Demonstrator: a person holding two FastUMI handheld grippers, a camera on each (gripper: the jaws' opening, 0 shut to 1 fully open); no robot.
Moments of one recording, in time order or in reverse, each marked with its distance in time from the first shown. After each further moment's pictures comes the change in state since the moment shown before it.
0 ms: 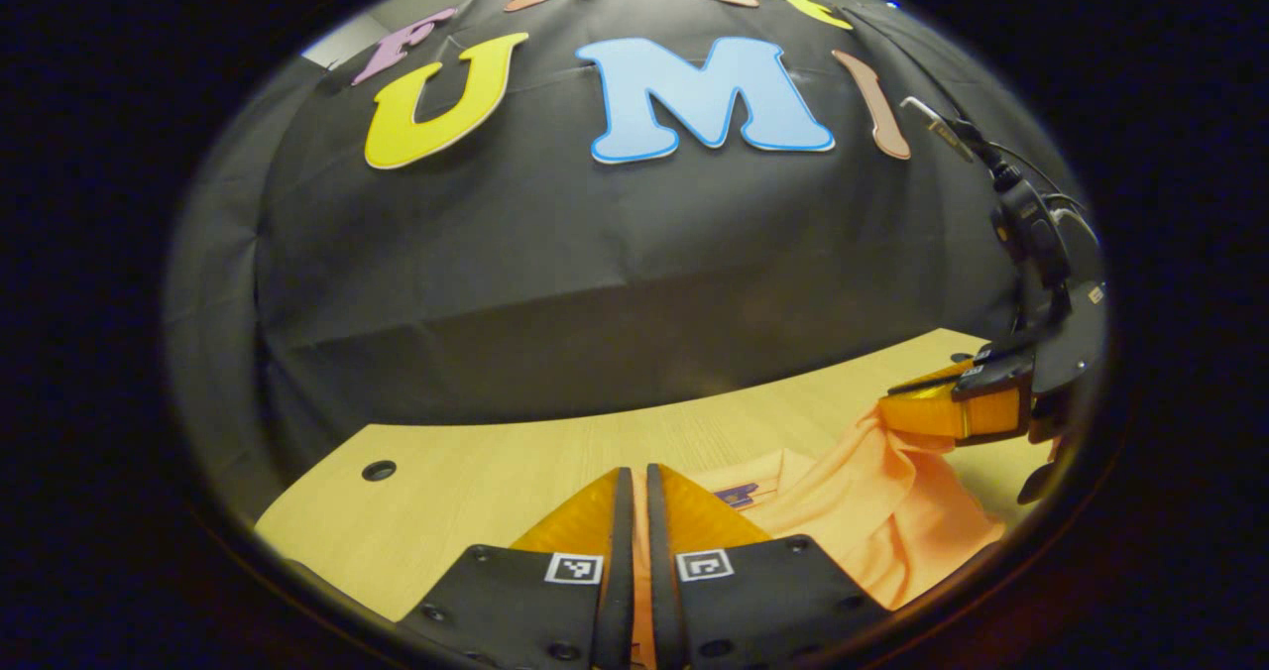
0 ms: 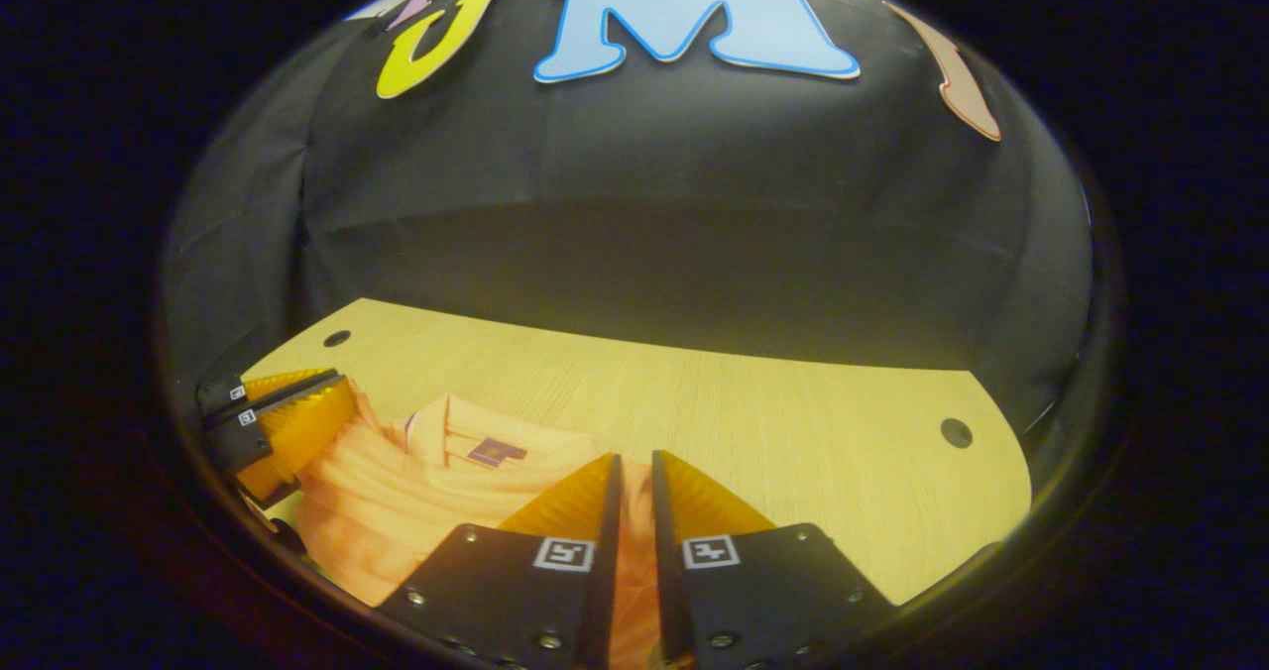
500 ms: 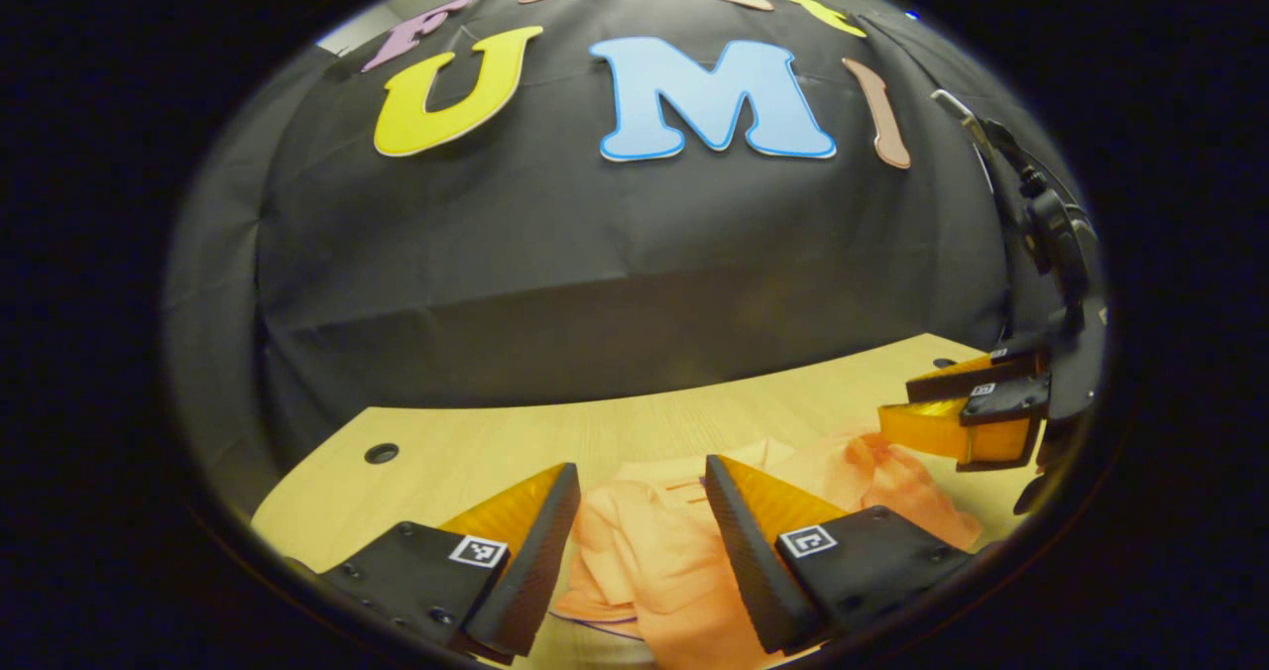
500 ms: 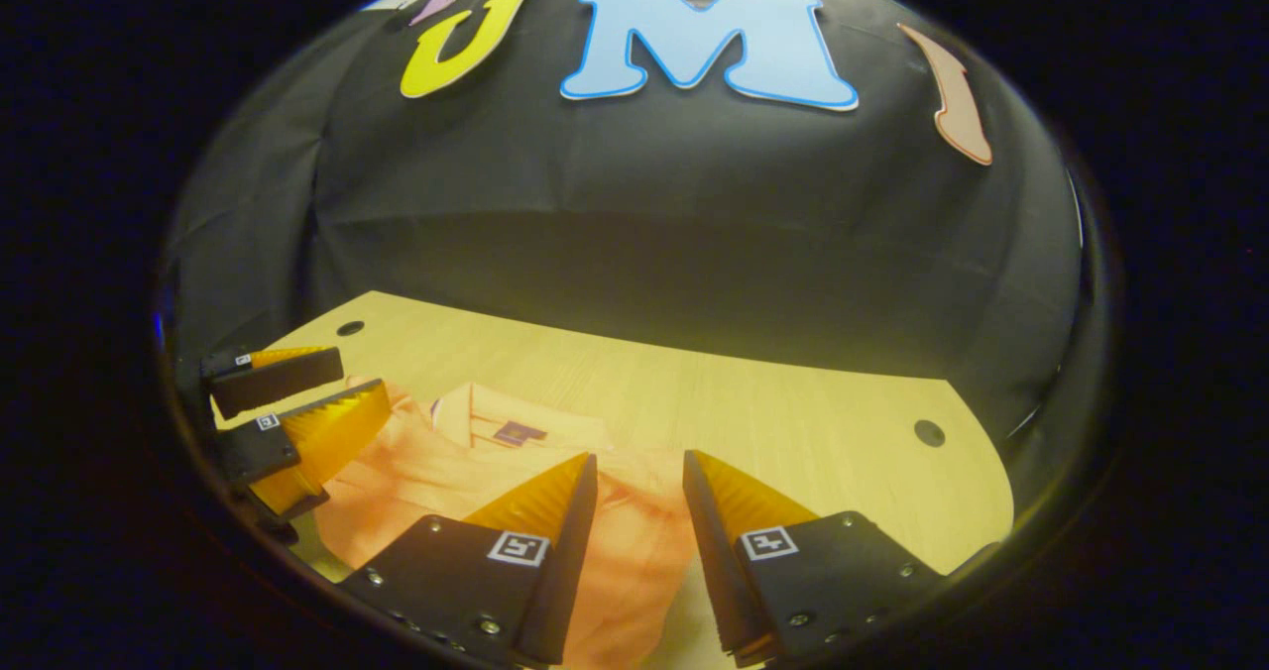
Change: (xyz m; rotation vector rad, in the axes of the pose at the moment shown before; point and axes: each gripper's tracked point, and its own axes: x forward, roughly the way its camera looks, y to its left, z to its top) left arm -0.036 0.000 0.006 -0.085 0.033 0.000; right arm -0.049 0.010 -0.004 -0.035 -0.031 -0.027
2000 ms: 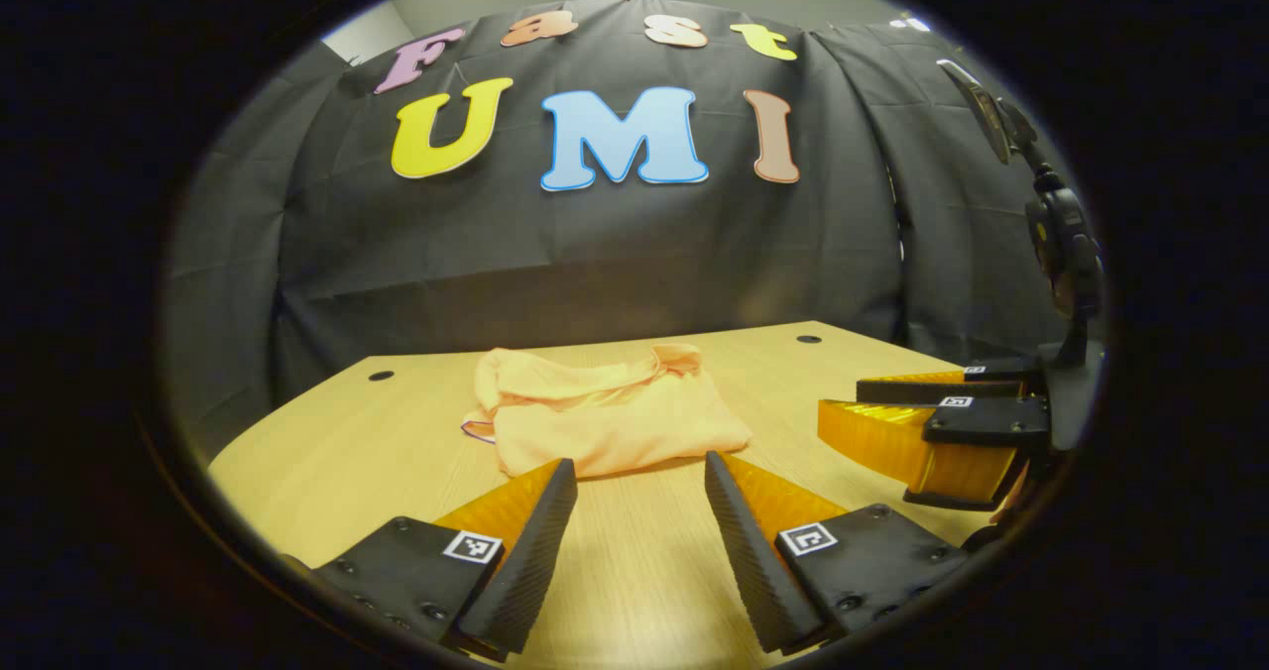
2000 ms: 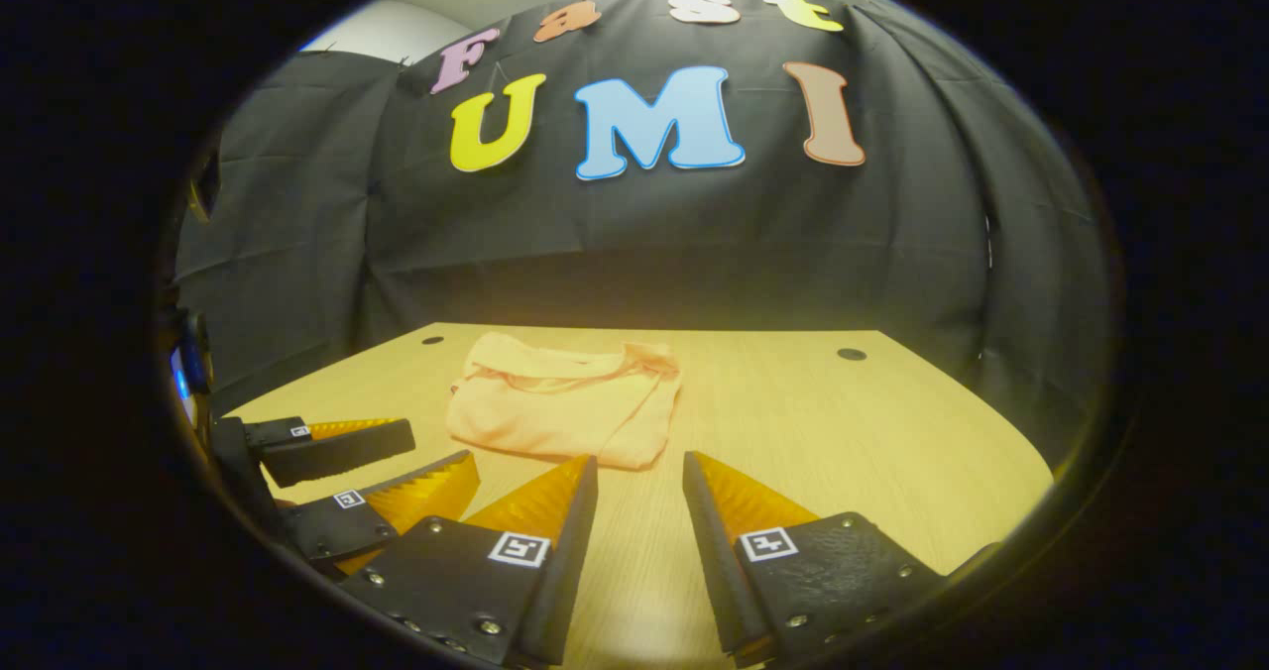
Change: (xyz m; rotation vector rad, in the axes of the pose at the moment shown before) left arm -0.241 -0.154 -0.085 -0.005 -0.045 -0.047; right arm -0.216 0.014 -0.117 0.125 -0.208 0.019
